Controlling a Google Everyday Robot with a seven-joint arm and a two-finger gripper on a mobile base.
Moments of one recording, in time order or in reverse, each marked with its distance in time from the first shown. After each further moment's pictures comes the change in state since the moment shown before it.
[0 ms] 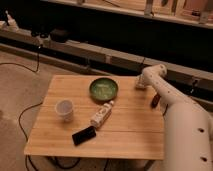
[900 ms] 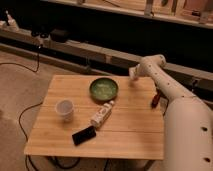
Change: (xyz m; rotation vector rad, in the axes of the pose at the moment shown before) arm 0.059 -0.064 -0.068 0.122 0.074 -0.109
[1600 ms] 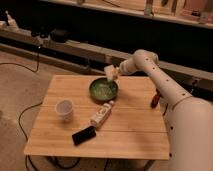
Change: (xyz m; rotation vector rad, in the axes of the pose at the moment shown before) arm -0.020 -0.152 -0.036 0.451 -0.072 -0.139
